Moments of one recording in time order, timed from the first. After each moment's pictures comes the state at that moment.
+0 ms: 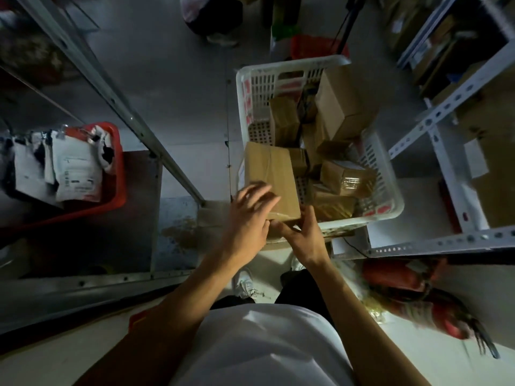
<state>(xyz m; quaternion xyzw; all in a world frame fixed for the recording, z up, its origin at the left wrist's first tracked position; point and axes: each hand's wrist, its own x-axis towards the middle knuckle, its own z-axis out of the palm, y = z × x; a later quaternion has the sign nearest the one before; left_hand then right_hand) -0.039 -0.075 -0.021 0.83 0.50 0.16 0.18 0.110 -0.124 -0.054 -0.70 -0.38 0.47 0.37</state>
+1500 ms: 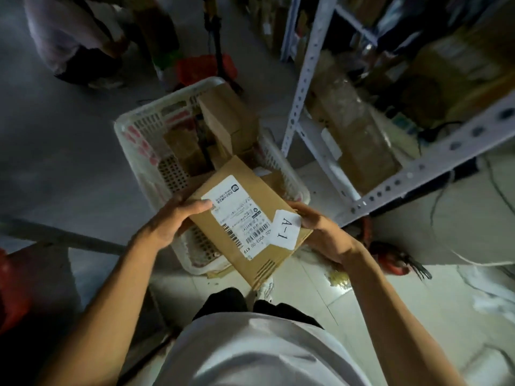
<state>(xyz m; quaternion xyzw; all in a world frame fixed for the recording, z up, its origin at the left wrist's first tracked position) 0.055 0.024 0.022 0.57 0.39 0.09 0.72 0.307 -0.167 -0.001 -0.56 -0.23 0.65 0.45</state>
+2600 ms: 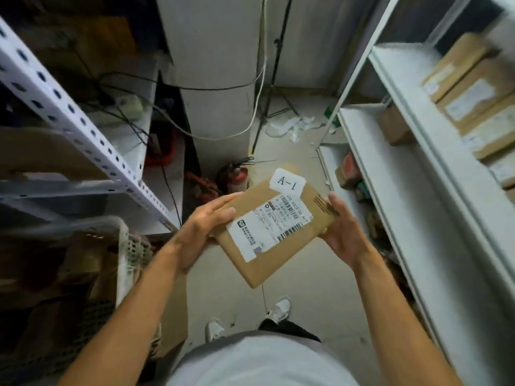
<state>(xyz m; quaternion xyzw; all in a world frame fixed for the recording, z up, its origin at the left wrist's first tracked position) 0.209 -0.243 0.050 0.64 -0.06 -0.35 0.68 0.144 -0.529 0.045 -0.59 0.19 0.11 0.78</state>
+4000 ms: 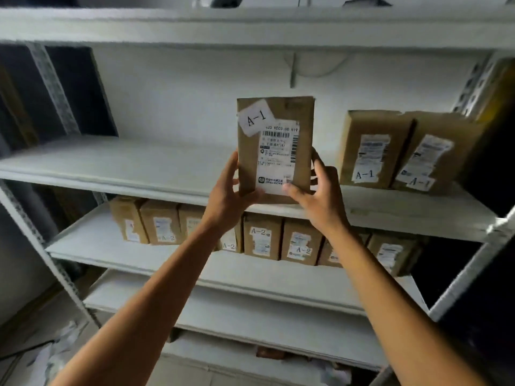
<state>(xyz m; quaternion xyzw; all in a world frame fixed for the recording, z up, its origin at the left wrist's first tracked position) 0.222 -0.895 0.285 0.44 -0.66 -0.26 0.55 0.015 -0.929 0.276 -0.69 0.46 -0.53 0.18</state>
